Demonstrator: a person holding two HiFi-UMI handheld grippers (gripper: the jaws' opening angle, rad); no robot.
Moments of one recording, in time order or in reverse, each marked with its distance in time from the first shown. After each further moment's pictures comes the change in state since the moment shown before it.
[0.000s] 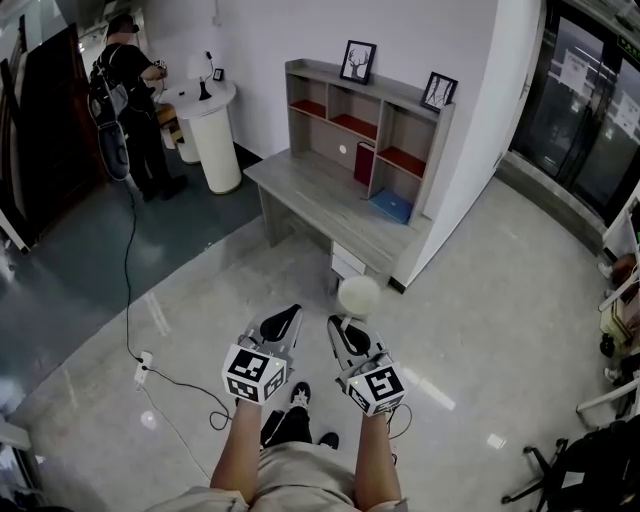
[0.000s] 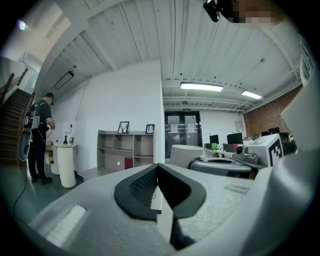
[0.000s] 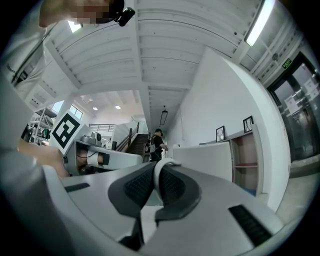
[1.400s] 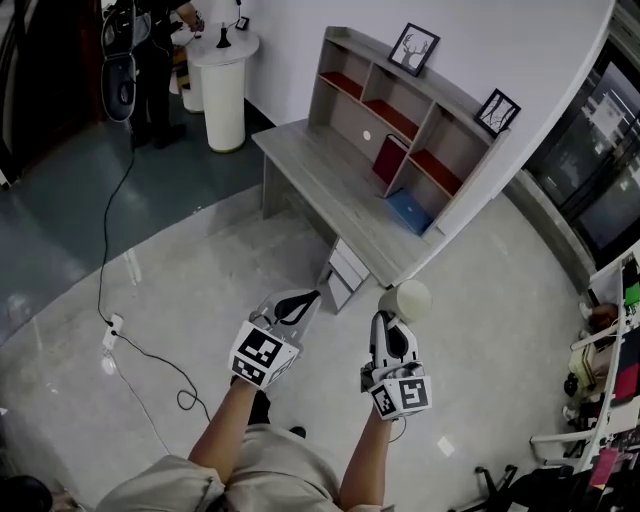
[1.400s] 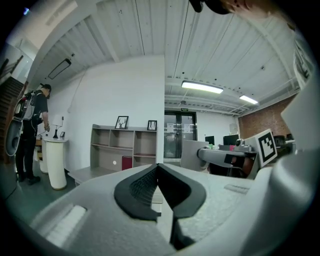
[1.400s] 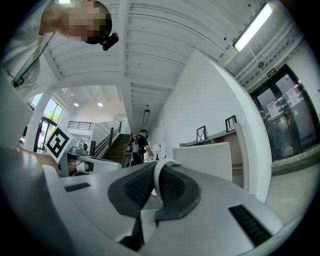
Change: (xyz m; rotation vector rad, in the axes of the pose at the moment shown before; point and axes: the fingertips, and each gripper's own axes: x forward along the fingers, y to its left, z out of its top) left arm 0.093 0.100 -0.018 -0.030 -0.006 -0.092; right arm 0.076 -0.110 -0.015 0.017 -0.014 -0.200
